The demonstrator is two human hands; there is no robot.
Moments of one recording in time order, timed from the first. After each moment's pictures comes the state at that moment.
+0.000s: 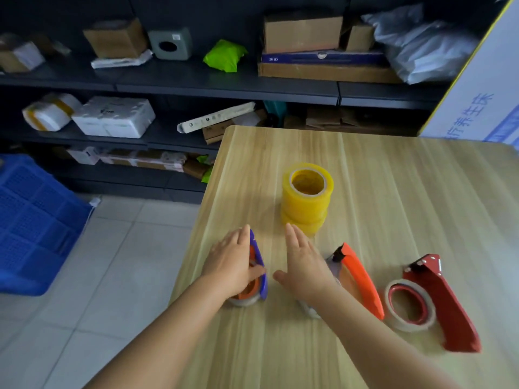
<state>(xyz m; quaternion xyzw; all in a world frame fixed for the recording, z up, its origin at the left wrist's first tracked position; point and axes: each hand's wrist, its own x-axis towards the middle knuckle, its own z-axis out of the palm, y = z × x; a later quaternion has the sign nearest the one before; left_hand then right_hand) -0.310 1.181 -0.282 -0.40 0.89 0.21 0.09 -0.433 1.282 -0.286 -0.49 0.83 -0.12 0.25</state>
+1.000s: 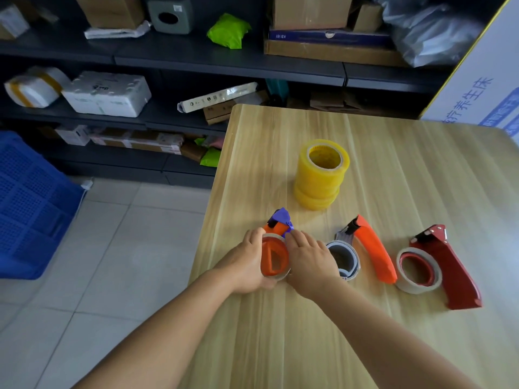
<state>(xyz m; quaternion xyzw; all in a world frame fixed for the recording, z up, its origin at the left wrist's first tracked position) -0.255 1.188 -0.318 -0.32 0.87 0.37 0.10 -0.379 1.291 -0.317 -0.55 0.82 0.04 0.15</state>
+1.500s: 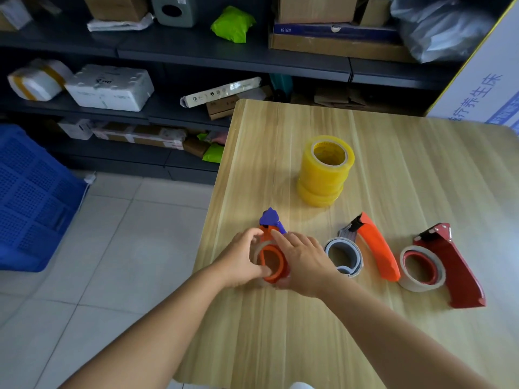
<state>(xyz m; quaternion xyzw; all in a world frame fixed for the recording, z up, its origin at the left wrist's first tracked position) -0.240 1.181 -0.331 -0.37 0.79 0.49 0.05 -0.373 1.291 -0.312 -0.60 0.77 -0.03 0.19</state>
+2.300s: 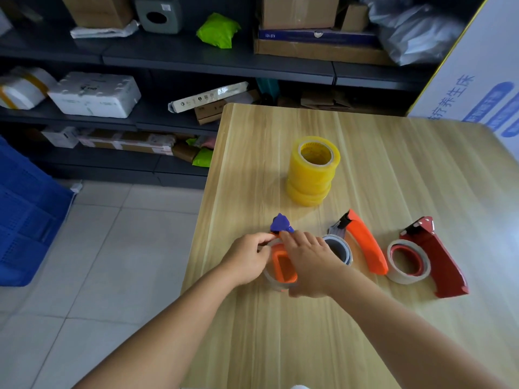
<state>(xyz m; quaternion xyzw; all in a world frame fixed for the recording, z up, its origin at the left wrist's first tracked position) -0.266 1.199 -0.310 -0.35 0.79 0.51 -0.01 -0.380 1.307 -0.281 -0.59 0.78 0.10 0.20</state>
